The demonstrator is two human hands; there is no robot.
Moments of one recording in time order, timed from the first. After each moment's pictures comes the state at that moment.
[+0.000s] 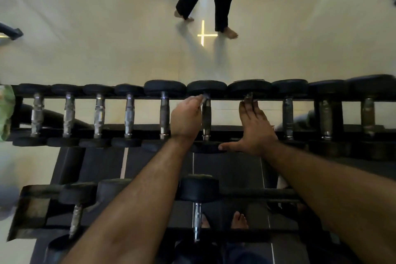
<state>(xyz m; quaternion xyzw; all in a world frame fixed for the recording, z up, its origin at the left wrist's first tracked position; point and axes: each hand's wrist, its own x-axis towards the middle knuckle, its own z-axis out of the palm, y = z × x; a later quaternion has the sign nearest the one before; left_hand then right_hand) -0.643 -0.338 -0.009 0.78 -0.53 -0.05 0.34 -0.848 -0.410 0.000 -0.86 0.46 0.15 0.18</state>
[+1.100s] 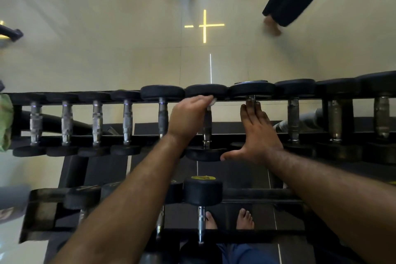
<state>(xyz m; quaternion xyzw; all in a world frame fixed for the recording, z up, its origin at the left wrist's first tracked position) -0.622 -0.359 -0.008 0.71 -0.65 -0.03 0.27 -0.849 -0.409 0.005 -0.84 0.47 0.16 0.21</state>
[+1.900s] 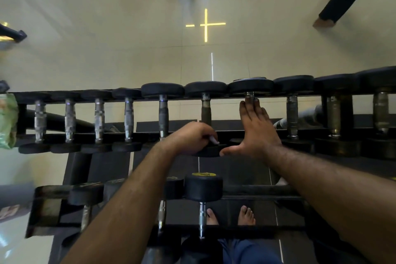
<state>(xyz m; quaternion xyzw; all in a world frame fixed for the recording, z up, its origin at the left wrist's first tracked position) -0.633 -0.328 0.011 0.64 -0.64 -0.43 0.06 -0.848 -0.409 0.006 -0.85 0.46 0.15 0.21</state>
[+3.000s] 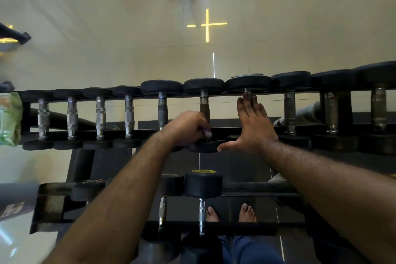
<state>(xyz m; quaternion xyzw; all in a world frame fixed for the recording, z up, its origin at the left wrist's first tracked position) -0.627 -0.335 0.009 0.65 -0.70 -0.29 0.04 -0.850 -0.407 0.005 -0.86 0.46 0.14 0.20</state>
